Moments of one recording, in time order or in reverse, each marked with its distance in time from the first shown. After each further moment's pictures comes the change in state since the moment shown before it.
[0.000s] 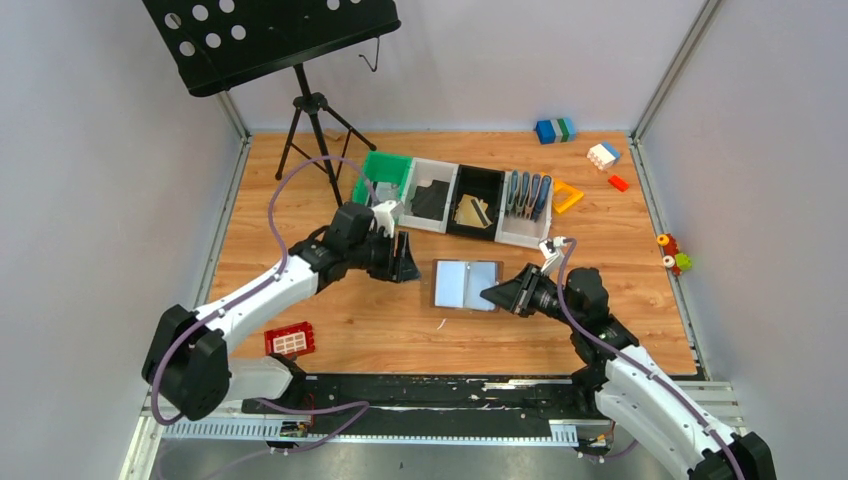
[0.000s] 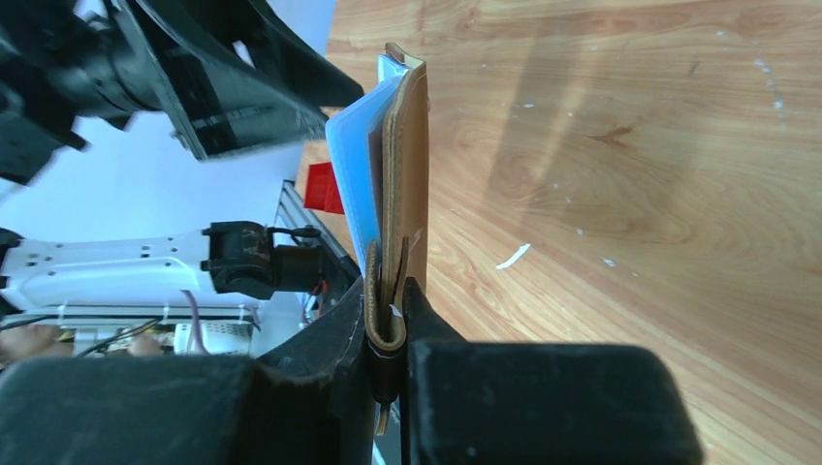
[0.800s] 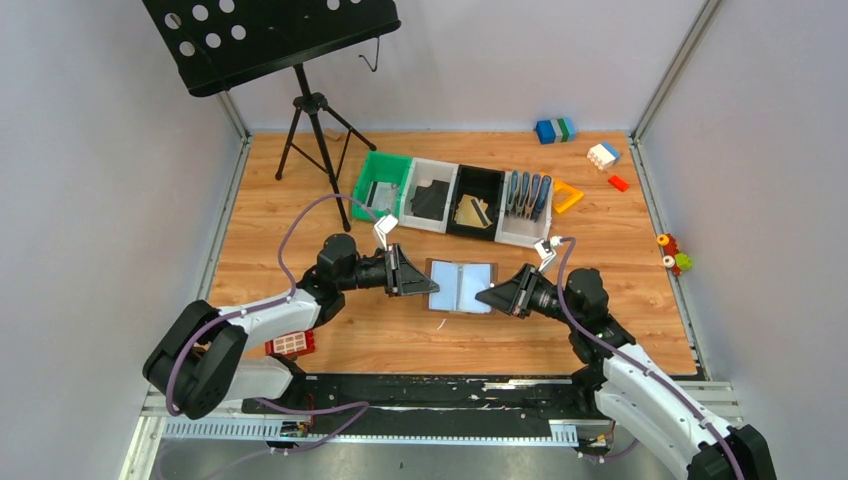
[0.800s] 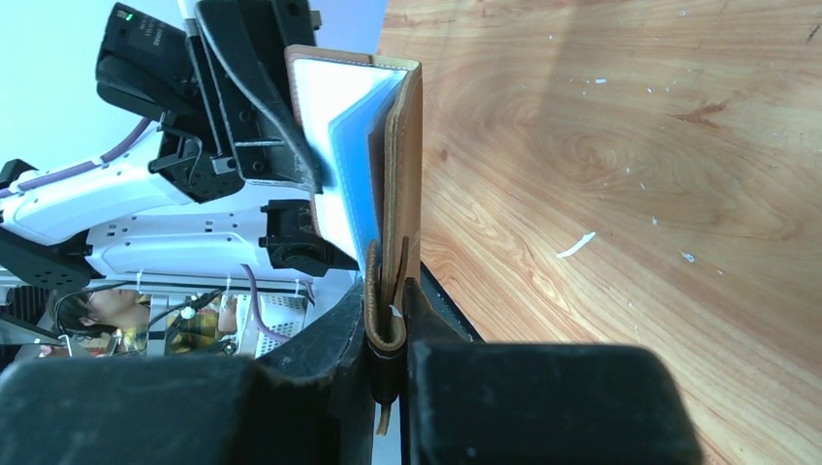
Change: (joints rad) left arm -0.006 -0.026 -0.463 0.998 0.417 -0.645; right arm 0.000 0.038 -0.026 0.152 -0.114 0.134
